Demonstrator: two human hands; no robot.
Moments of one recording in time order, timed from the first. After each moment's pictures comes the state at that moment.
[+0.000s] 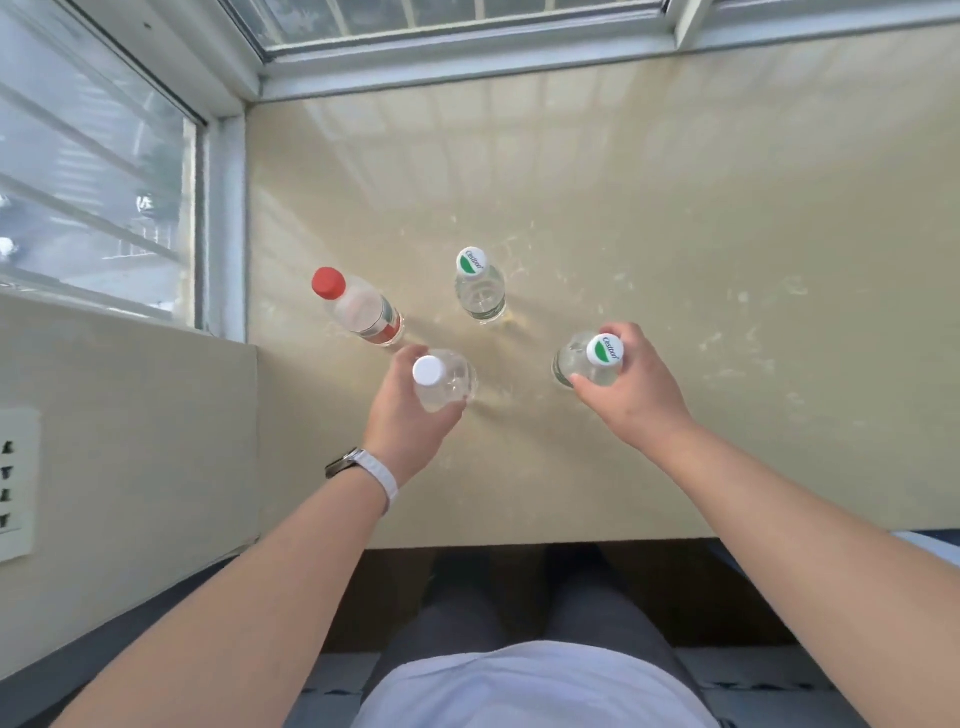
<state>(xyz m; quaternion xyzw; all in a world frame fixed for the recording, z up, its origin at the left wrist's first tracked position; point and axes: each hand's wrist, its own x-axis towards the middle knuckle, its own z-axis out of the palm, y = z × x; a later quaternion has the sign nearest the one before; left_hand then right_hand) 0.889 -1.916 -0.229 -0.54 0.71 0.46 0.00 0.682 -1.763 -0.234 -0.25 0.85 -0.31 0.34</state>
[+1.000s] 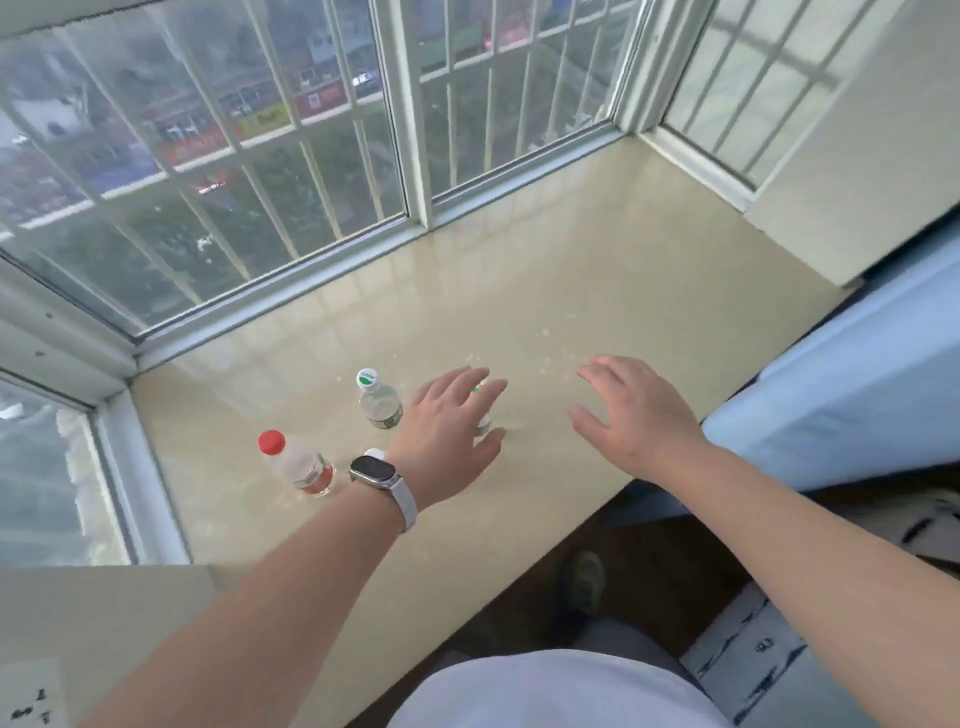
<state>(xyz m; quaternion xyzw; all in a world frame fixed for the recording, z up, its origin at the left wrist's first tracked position) 0.842 -1.877 -0.087 0.08 0.98 0.19 -0.04 0.766 -1.644 -0.060 -0.24 0.96 -0.11 0.08</state>
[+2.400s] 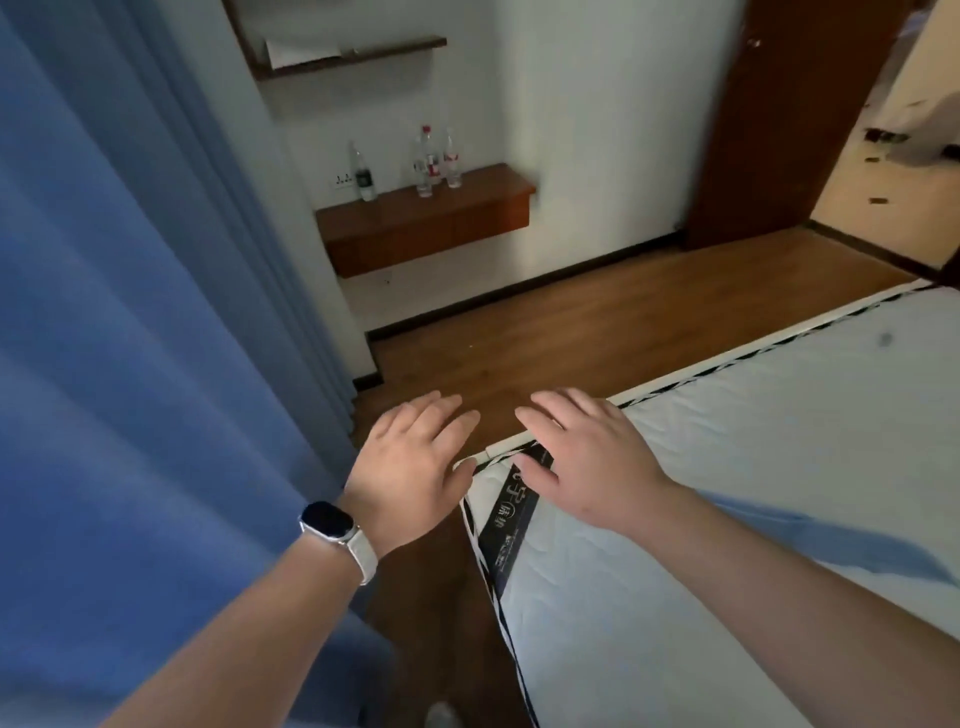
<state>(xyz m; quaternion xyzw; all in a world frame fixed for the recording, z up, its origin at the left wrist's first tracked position) 0.754 -1.187 0.062 0.68 0.72 0.10 -0.13 0.944 -1.069 0.054 0.29 0.94 -0.01 -0.16</state>
